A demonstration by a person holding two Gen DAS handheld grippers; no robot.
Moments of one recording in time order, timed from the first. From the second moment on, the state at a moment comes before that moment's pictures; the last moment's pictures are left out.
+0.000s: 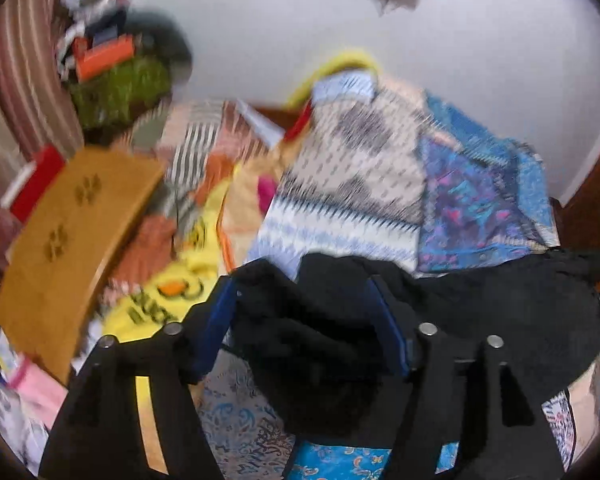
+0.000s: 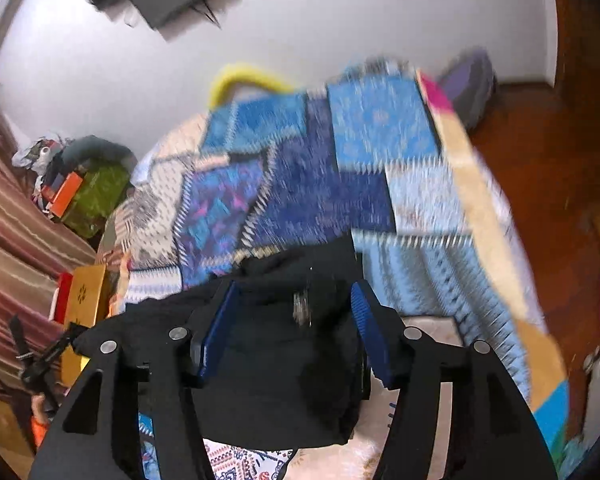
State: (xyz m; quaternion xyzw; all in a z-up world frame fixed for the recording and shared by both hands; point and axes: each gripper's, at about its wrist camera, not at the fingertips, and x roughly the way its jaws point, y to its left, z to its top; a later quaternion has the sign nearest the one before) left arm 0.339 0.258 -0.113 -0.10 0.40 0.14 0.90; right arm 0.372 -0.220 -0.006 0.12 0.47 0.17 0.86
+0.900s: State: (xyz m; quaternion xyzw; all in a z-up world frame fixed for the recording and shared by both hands) left arm 0.366 0.112 -0.197 -0.06 0.48 -0.01 0.88; right arm 0.323 -0.044 -0.106 -0.12 0.51 0.26 0.81
